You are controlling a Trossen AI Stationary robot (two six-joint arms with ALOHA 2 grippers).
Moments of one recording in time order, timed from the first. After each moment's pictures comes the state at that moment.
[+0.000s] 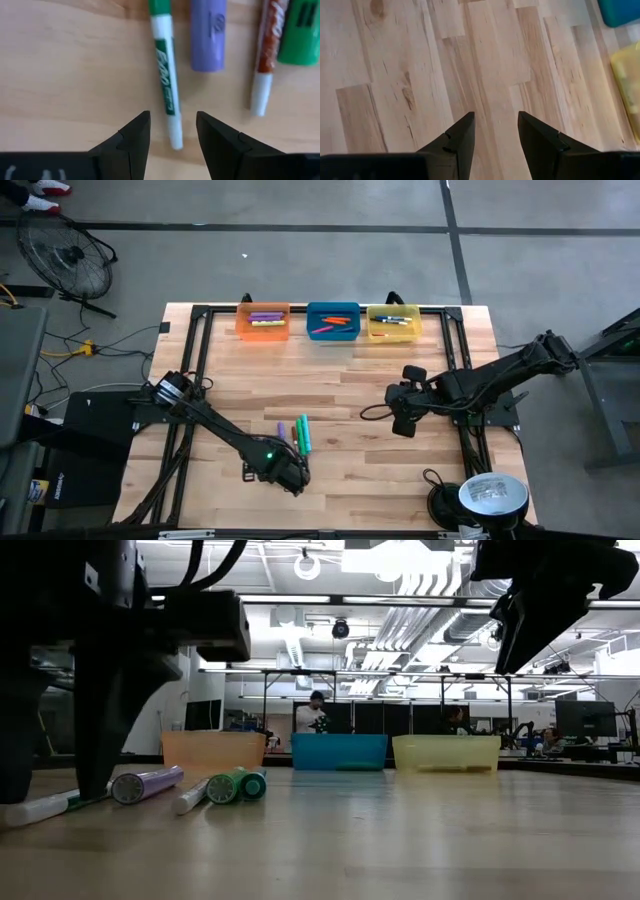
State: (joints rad) left arm -0.56 1.97 1.38 -0.83 -0.01 -2.25; right arm 0.31 1.25 0.92 -0.90 0.35 0.47
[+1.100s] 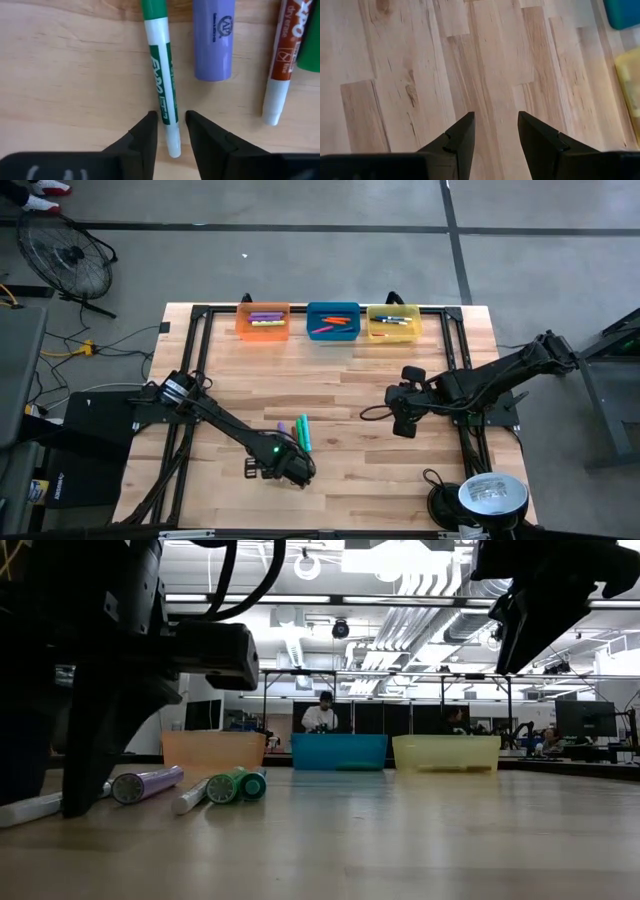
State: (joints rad) left arm -0.51 2.03 1.38 -0.80 0.09 -2.17; right arm 0.31 1.25 0.92 -0.90 0.34 0.44
